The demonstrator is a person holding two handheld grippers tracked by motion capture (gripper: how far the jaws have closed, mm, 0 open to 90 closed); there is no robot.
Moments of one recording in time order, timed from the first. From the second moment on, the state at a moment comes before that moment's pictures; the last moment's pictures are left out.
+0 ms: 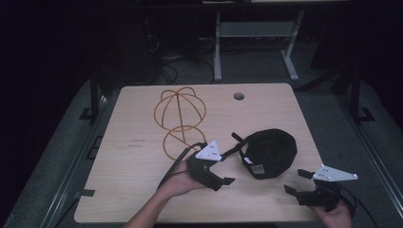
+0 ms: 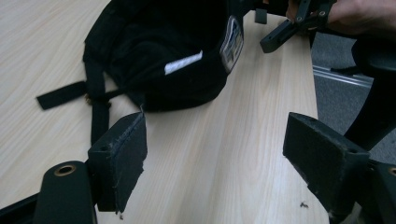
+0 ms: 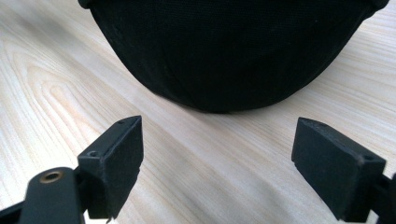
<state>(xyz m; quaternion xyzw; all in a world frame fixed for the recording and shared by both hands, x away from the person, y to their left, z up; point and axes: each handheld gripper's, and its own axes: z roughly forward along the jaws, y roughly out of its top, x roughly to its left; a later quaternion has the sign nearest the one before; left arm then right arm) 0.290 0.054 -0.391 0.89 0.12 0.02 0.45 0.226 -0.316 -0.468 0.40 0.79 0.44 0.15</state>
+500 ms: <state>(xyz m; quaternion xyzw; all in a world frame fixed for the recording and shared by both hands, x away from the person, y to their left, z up) 0.303 0.007 -0.379 0.90 0.08 0.01 0.44 0.226 -0.319 -0.467 0.40 0.79 0.44 0.15</state>
